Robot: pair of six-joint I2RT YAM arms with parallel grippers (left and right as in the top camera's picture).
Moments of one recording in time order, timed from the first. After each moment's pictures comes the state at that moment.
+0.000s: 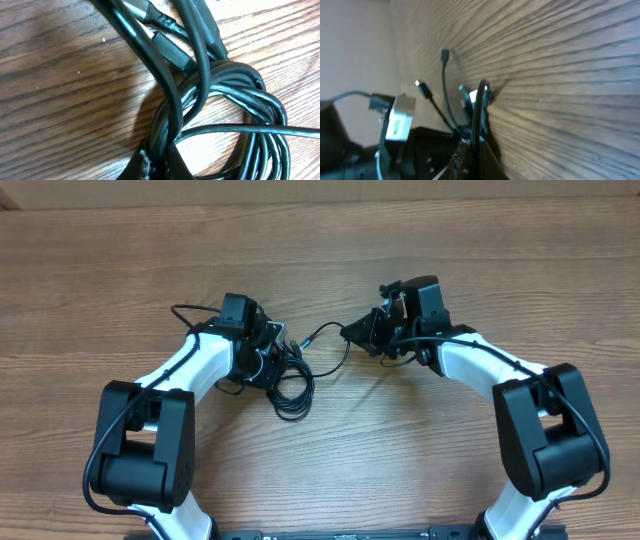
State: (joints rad) left arm -0.19 1.86 1.06 -0.61 0.31 0.07; right arm 0.30 1.88 1.04 0.01 -0.72 0.77
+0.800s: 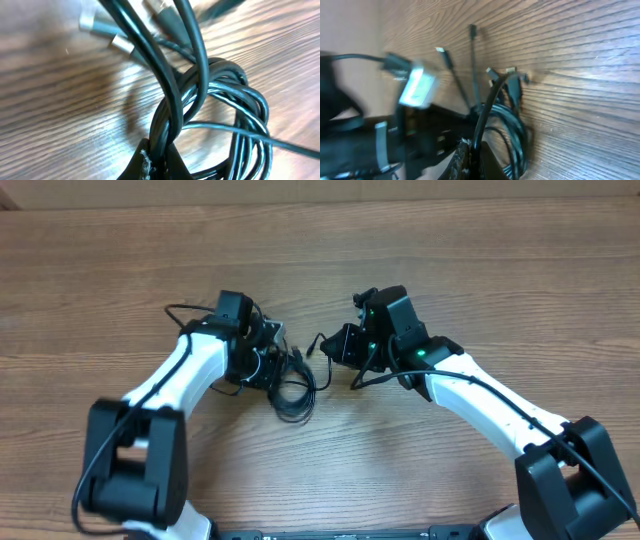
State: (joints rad) left arm -0.19 1.77 1.08 -0.72 0.36 0.06; right arm 0.51 1.66 1.04 -0.18 -0.46 0.79
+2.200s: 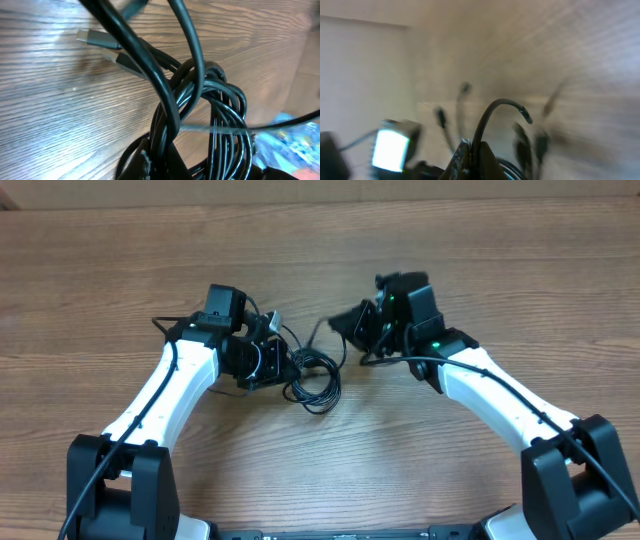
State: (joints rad) left arm -0.19 1.64 1.10 -0.78 0.66 -0.29; right arm 0.43 1.66 1.04 -0.07 -0.50 1.02
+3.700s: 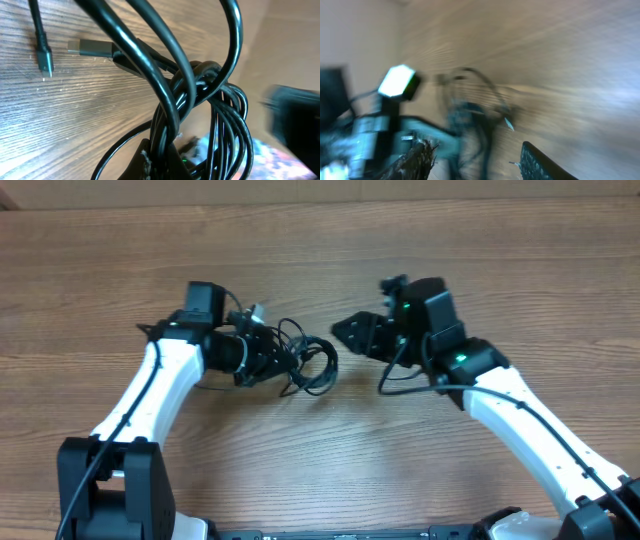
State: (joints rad) left arm -0.08 1.64 1.10 -0.75 0.86 -0.48; right arm 0.42 1.46 1.04 -0.32 -0.47 0.75
